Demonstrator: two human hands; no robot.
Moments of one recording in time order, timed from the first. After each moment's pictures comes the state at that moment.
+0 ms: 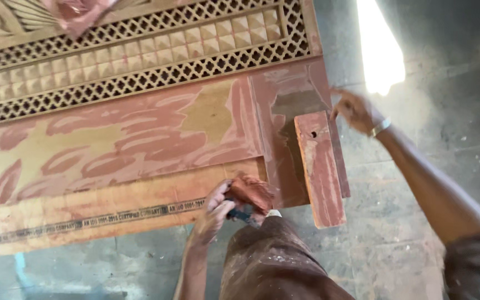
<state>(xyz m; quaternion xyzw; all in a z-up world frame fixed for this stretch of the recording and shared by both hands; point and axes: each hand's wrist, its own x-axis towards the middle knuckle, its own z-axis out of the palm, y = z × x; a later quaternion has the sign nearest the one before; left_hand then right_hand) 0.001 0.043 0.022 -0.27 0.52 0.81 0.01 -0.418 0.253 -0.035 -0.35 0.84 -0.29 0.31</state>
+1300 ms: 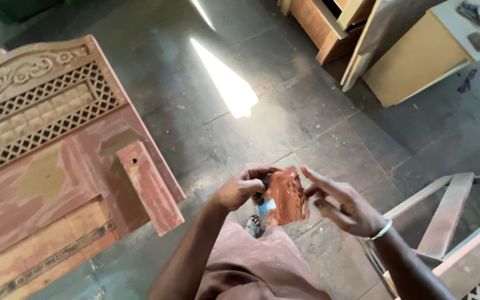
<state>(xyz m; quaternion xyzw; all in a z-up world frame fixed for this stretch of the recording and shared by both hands) -0.265 0.510 0.109 0.09 0.42 0.85 0.29 -0.277 0.789 0.225 -0.36 0.76 -0.50 0.21</state>
